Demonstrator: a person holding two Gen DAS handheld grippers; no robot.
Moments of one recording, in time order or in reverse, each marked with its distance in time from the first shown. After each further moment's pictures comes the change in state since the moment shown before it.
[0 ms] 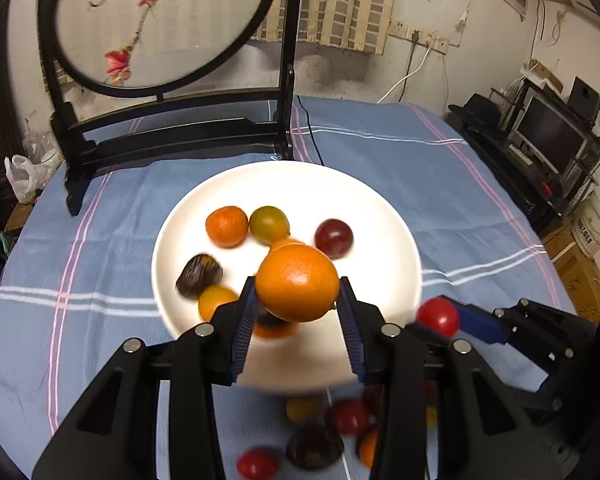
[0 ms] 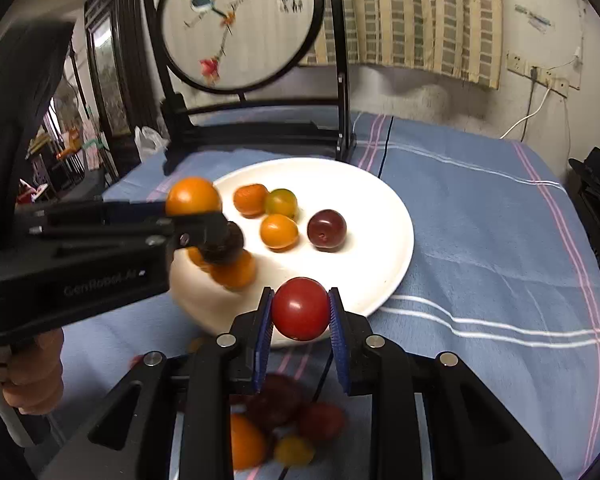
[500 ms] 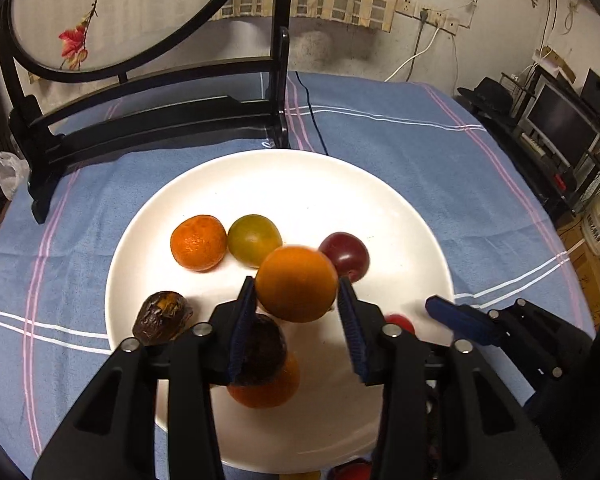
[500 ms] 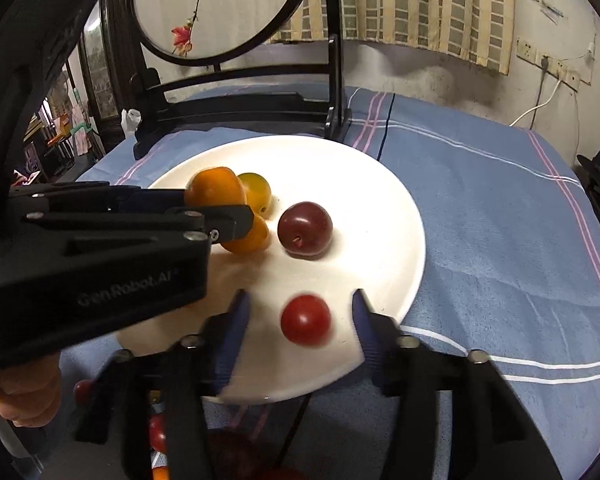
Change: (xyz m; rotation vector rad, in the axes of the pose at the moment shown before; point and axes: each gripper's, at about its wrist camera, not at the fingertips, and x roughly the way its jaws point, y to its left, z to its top) left arm 0.061 -0.002 0.024 -0.005 0.073 -0.015; right arm 0.054 -0.013 0.011 -0.016 0.043 -0.023
